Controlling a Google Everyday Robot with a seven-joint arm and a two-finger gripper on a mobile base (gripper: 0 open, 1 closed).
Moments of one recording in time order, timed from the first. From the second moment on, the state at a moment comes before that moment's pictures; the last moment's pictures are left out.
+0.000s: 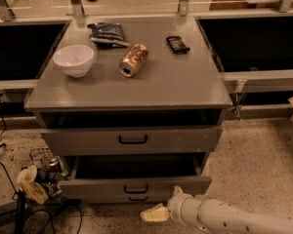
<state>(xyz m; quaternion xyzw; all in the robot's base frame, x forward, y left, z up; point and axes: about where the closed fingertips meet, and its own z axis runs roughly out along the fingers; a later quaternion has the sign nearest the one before) 0.456 -0.057 0.416 -0.25 0.86 0.25 0.36</state>
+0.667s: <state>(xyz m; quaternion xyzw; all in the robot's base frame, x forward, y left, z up) 0.456 -0.057 0.416 -0.25 0.86 0.25 0.36</state>
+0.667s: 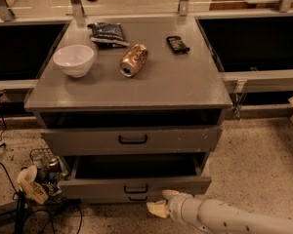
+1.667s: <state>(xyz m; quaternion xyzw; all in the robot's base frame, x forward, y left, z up) 0.470 -0.059 0.414 -0.21 0.87 0.25 0.38</state>
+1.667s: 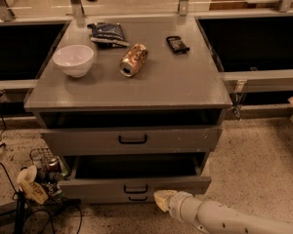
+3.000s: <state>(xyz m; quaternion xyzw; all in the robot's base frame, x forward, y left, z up) 0.522 -0.046 0.425 -0.16 0.85 0.26 0.44</state>
